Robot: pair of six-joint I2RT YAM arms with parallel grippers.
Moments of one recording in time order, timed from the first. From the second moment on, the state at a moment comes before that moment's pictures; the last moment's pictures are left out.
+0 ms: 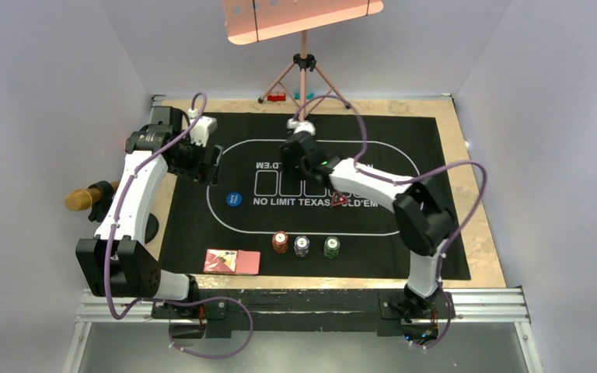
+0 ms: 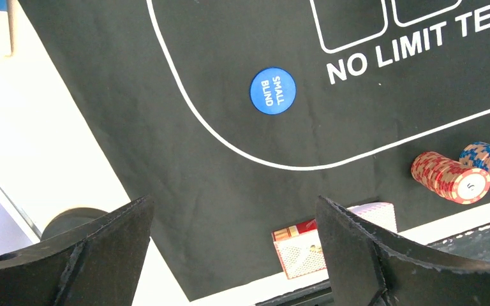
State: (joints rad) left arm -0.01 1.40 1.34 -1.03 0.20 0.25; right arm 0.81 1.93 1.43 -0.25 0.22 0.47
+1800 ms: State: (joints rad) left arm -0.01 1.32 1.31 -1.12 0.25 0.28; right arm 0.53 1.58 0.97 -0.73 0.48 0.70
